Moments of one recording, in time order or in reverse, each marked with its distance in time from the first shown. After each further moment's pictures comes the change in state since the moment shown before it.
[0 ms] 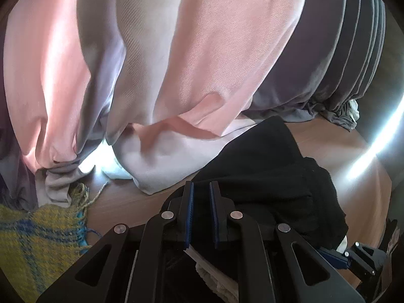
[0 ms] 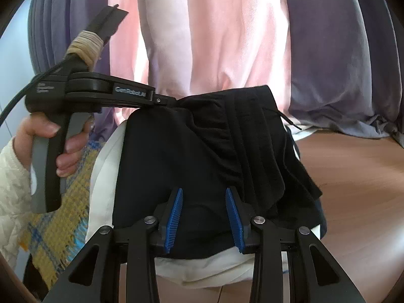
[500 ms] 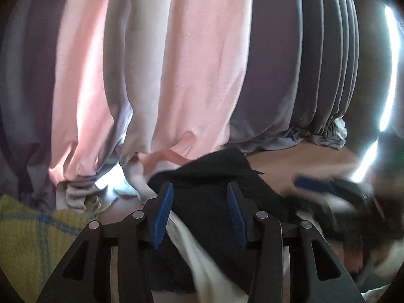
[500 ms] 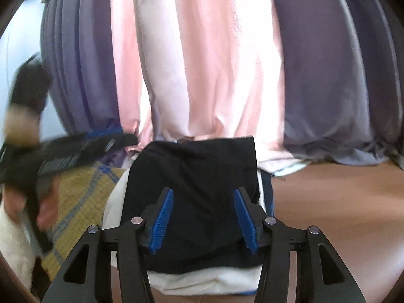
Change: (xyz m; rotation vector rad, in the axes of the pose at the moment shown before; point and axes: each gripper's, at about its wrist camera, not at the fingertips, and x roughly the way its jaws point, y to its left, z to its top) left arm -0.107 -0.066 -0.044 0.019 -0.257 0.047; right arm -0.048 -0.050 0.058 -0.025 -0.106 0.096
